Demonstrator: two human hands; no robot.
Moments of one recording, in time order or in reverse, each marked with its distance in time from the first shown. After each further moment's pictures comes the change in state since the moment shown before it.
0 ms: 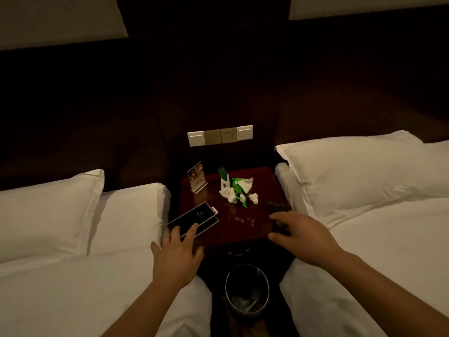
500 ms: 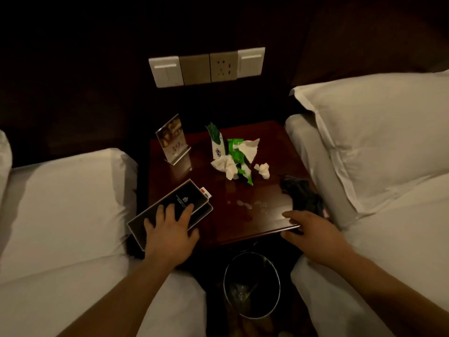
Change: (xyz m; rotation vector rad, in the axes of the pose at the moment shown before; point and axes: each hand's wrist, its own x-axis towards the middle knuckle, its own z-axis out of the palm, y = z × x) left_hand 0.234 -0.051 0.200 0.056 -0.205 0.121; right_hand 0.182 0.111 0.202 0.051 -0.189 0.298
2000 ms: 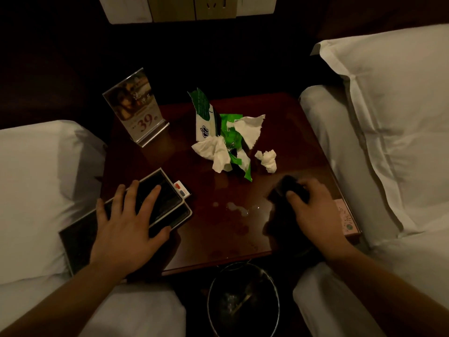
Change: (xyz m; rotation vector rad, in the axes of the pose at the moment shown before) left_hand 0.075 -0.023 0.061 0.046 0.097 -0.001; right_hand 0.148 0.060 0.065 0.324 0.403 0.121
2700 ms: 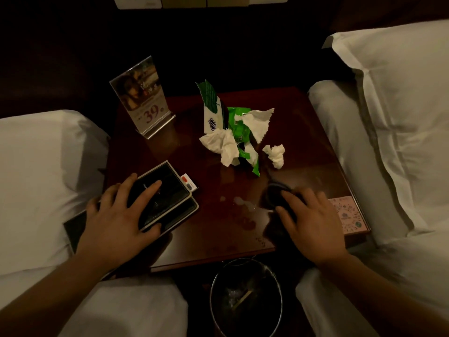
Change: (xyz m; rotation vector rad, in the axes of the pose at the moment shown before) left_hand -0.001 -0.030 0.001 0.001 0.018 0.035; right_hand -0.027 0.009 0.019 -0.545 0.041 -0.477
